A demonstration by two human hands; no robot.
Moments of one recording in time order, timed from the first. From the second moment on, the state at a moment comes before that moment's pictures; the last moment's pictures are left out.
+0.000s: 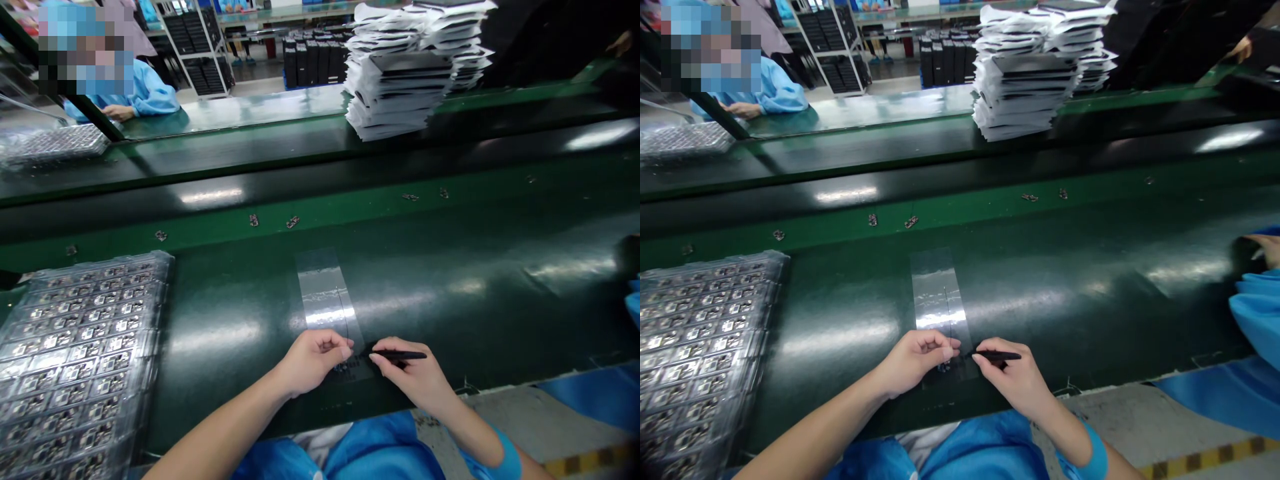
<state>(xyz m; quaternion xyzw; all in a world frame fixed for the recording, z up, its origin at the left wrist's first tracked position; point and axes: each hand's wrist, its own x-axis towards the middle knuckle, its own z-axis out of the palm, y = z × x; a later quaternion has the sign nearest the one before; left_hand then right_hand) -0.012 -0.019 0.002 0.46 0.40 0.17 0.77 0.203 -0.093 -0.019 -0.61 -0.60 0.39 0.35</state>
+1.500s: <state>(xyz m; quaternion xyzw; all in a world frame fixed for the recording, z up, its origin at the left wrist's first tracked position) -0.010 -0.019 0.003 0.45 0.43 0.21 0.75 0.190 -0.083 0.004 -0.59 -0.52 0.48 0.40</state>
